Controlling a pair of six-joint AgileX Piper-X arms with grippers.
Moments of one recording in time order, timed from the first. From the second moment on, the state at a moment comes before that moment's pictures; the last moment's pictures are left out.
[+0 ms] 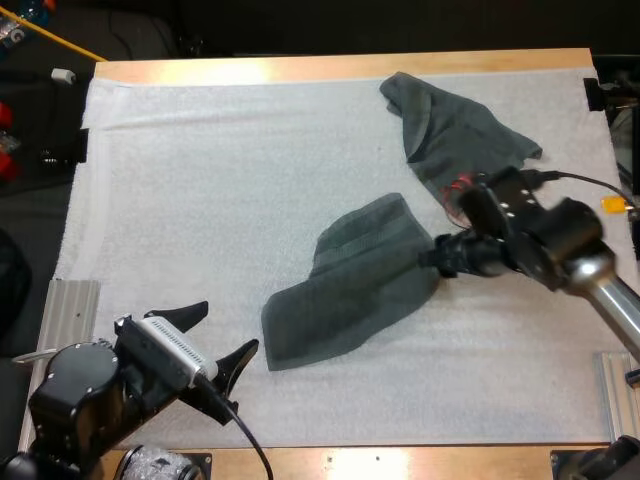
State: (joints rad) left arm -0.33 0.40 -0.83 1.05 0.35 -1.72; right arm 0.56 1.30 -1.20 1.16 0.07 -1.47
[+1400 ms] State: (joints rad) left arm -0.33 1.34 -0.67 0.94 0.39 -1.79; right arm 0.56 0.87 -1.17 1.28 -0.02 -1.41
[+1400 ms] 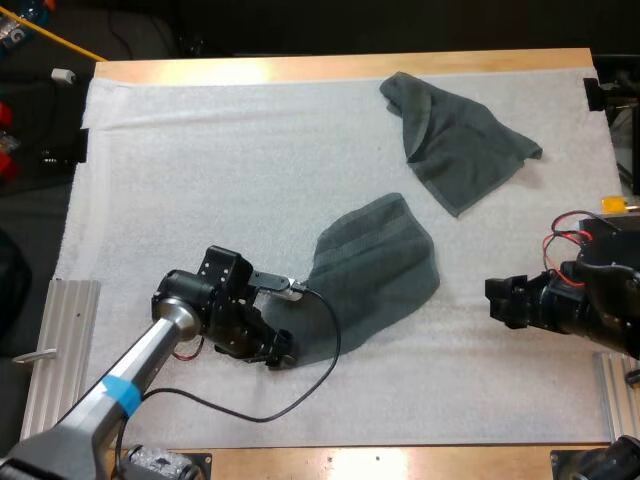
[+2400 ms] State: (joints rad) left arm -0.33 1.37 -0.72 0.90 0.18 -1.75; right arm 0.56 0.87 -1.14 1.28 -0.04 -1.41
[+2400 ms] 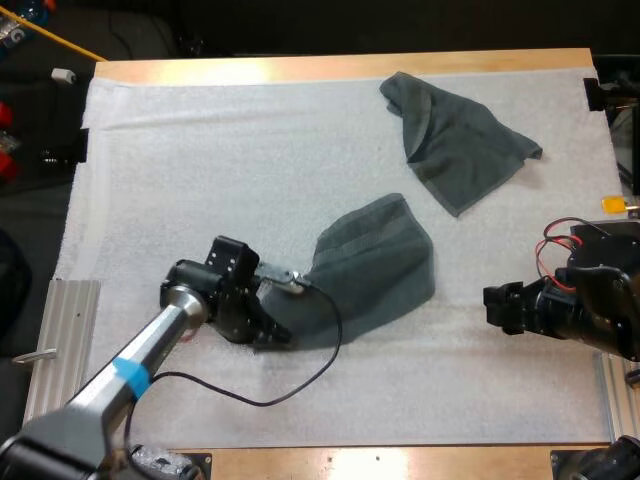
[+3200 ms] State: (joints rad) left arm -0.20 1.30 -0.77 0.95 0.01 -1.71; right arm 0.56 0.87 -0.56 0.54 -0.33 -1.23
